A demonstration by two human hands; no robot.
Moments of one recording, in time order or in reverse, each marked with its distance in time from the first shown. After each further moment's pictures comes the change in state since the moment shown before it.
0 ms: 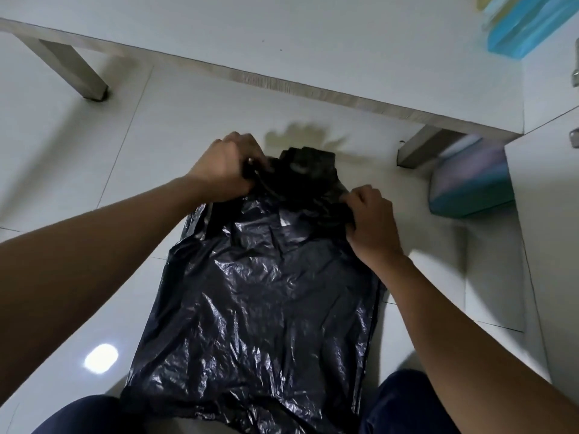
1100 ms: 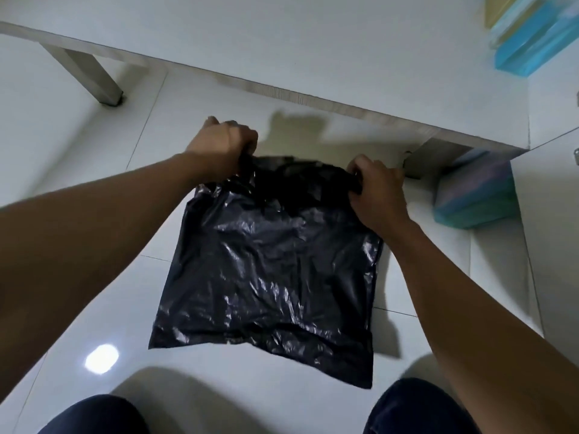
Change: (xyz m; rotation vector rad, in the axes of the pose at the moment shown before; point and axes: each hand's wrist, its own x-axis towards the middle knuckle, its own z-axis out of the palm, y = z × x) left_hand 0.020 -0.018 -0.031 0.344 -0.078 -0.089; right_hand 0.062 -0.015 -0.027 0.065 -0.007 0.110
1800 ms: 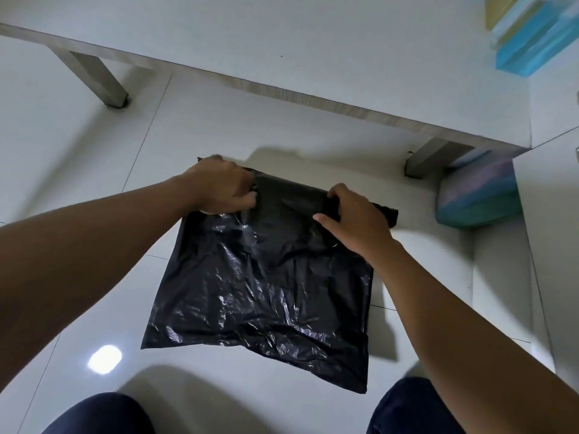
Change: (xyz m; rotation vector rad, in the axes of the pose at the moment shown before) left_hand -0.040 0.003 0.011 0.144 -0.259 0.132; right_hand -0.031 -0.017 0.025 -0.029 -0.301 0.062
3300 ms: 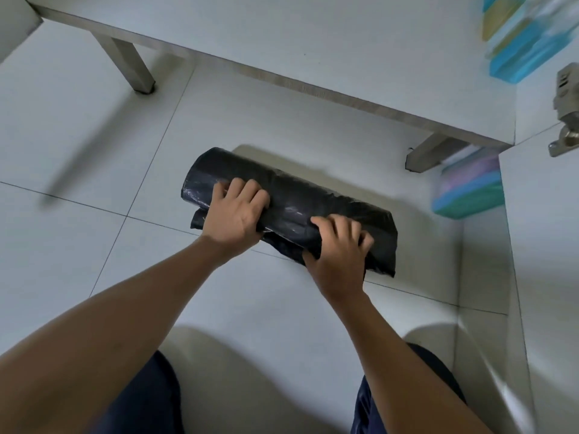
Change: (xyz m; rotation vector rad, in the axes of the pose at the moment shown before) left_hand -0.080 0.072 0.062 -0.011 0.588 -0.189; right_hand -0.104 -0.060 0.056 -0.192 0.443 -0.022
